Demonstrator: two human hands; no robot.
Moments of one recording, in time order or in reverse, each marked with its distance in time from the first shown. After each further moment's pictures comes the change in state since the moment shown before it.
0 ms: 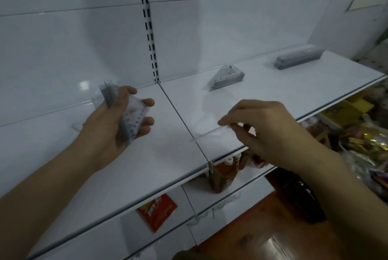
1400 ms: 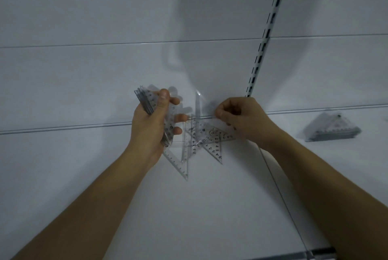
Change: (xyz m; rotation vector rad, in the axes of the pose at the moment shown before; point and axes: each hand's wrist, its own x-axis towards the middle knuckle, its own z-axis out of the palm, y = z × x) left_hand 0.034 0.041 -0.074 -0.007 0.474 0.303; right_hand 0.217 -0.018 0.141 0.736 -0.185 0.292
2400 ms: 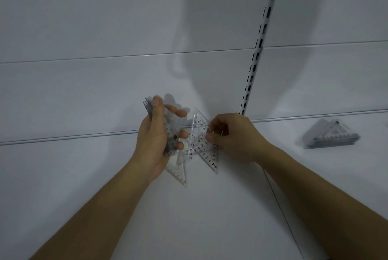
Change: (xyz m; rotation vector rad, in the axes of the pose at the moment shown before) left_hand -0.008 -0.001 0.014 -0.018 -0.022 -0.104; right_hand -0.007 0.000 0.011 -0.311 -0.080 -0.041
